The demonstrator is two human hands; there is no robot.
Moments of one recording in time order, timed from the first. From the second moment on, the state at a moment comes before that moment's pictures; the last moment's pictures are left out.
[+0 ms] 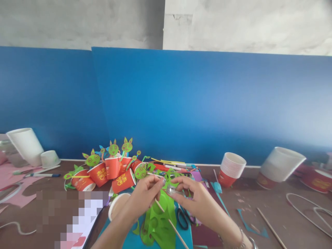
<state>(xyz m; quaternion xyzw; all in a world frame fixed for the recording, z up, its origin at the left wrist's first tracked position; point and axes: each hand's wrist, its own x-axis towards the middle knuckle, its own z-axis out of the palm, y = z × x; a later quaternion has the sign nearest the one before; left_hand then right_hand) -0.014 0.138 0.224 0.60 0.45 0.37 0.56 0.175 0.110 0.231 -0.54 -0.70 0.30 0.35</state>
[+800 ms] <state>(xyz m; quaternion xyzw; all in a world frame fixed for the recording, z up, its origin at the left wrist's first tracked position) -0.004 0.141 0.199 0.71 0.49 0.35 0.37 0.167 0.091 0.238 -0.55 -0.67 0.32 0.39</state>
